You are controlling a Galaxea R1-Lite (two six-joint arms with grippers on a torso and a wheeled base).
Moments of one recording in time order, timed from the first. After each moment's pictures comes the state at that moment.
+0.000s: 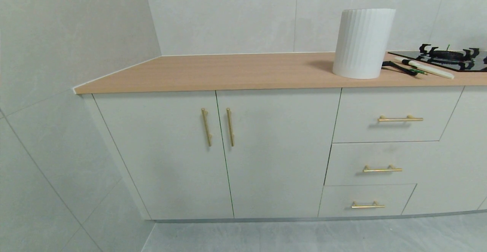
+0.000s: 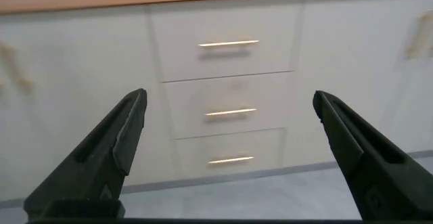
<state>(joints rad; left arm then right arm) -0.11 0.12 -0.33 0.15 0.13 -0.02 0.02 0.07 -0.40 0.22 -0.19 -0.04</state>
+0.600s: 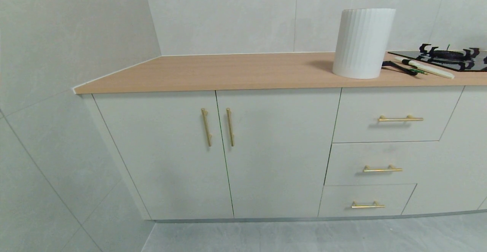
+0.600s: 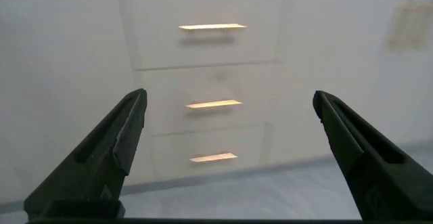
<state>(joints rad) 0.00 0.00 -0.06 0.00 0.10 0.08 0.00 0.00 -0.04 -0.08 -0.09 -0.03</state>
